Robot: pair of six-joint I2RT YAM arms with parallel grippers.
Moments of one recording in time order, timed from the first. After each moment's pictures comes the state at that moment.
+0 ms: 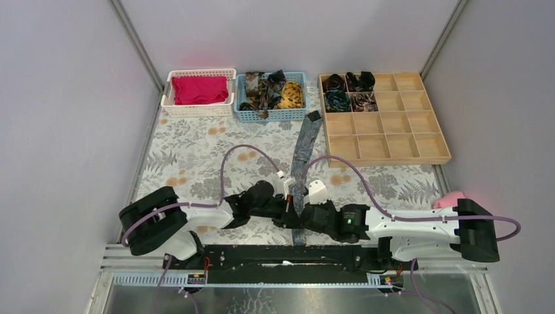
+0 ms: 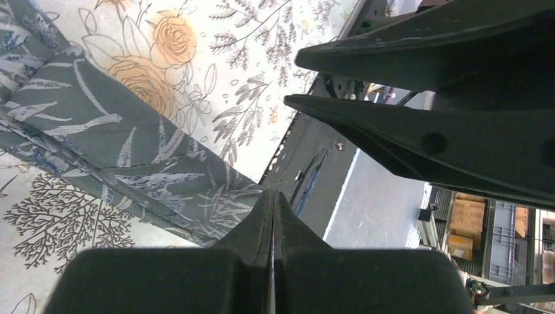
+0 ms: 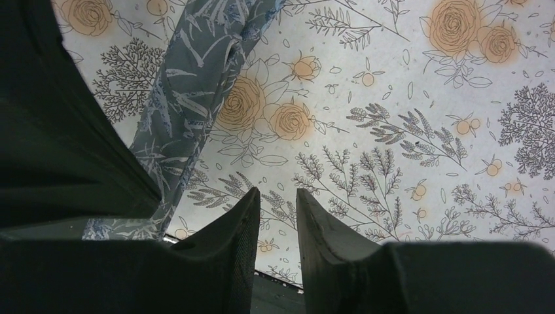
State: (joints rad) left arm -1.01 1.44 0.43 0.52 0.46 -0.84; right arm 1.36 1.15 0.68 -0.67 0.59 0.69
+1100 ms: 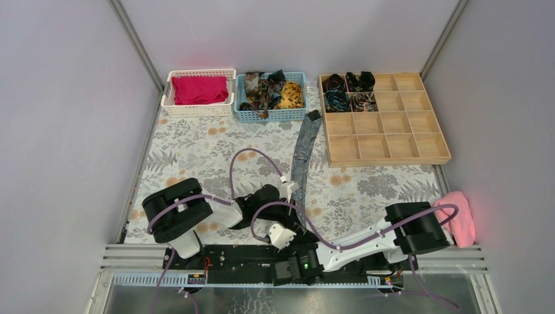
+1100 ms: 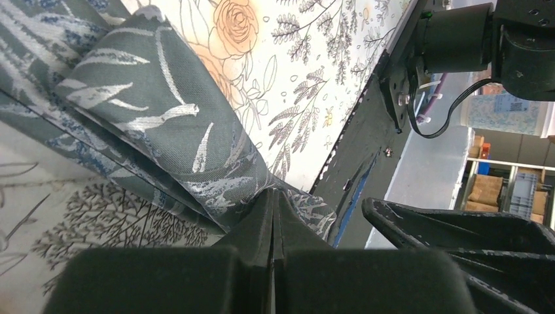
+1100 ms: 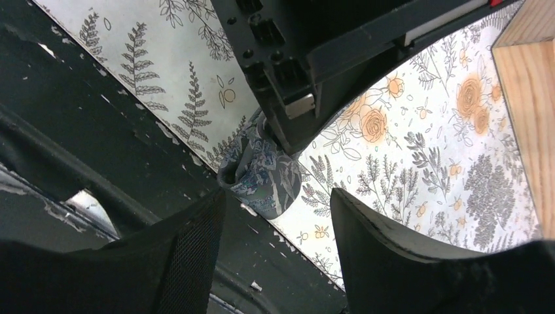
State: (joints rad) left arm -1.01 1.66 0.44 0.65 0.43 -0.83; right arm 1.77 1.59 0.90 -0.77 0.80 0.70
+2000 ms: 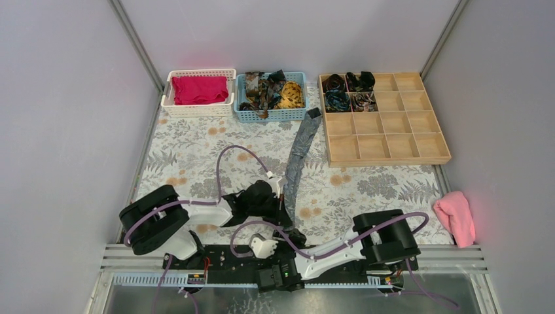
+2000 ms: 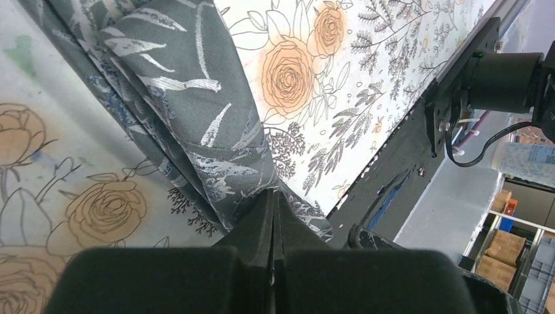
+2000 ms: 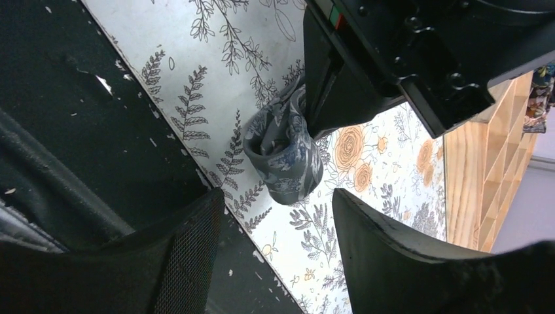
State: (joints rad) left arm -0.95 1.48 0.42 0.35 0.31 -0.82; right arm 1.79 1.83 1.03 -0.71 0.89 0.46
